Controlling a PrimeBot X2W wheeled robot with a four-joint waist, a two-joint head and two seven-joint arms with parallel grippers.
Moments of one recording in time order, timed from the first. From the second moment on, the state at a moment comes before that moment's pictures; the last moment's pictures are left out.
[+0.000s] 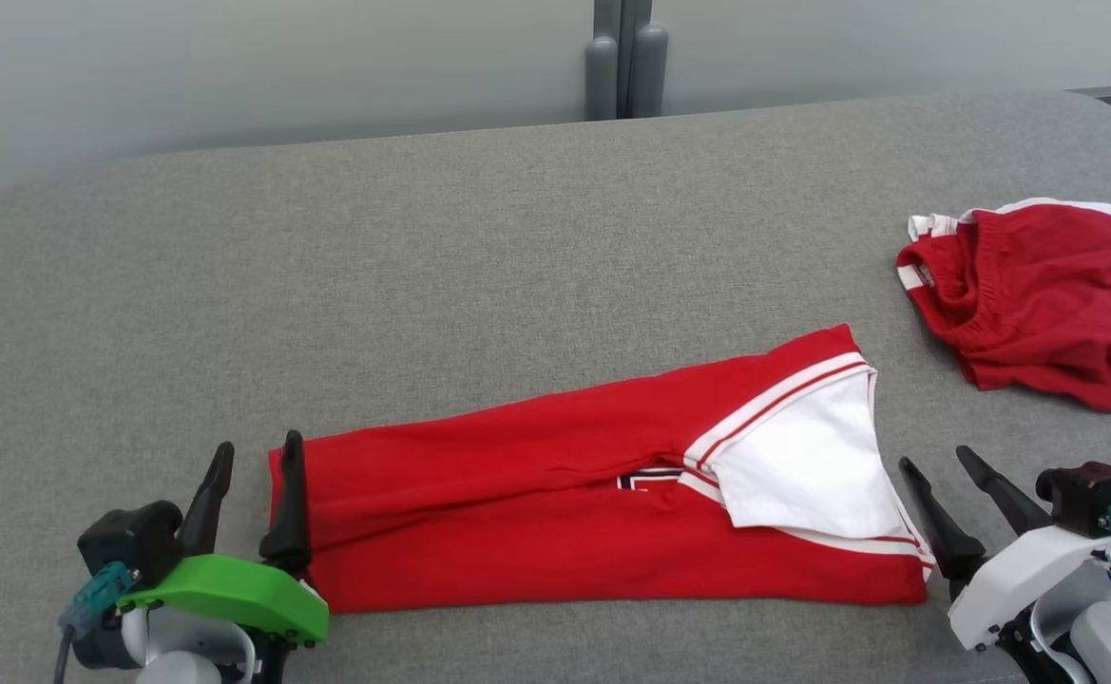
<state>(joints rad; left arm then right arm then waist) -0.07 0.19 -0.31 0.20 -0.66 0.11 -0.24 -0.06 -0.40 0.41 0.42 0.55 0.12 -0.25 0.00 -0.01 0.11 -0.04</state>
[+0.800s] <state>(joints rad) -0.05 0.14 -0.27 0.13 -0.60 0.12 -0.25 -0.20 -0.31 0.39 0.61 0.73 0.12 -0.05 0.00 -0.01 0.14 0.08</state>
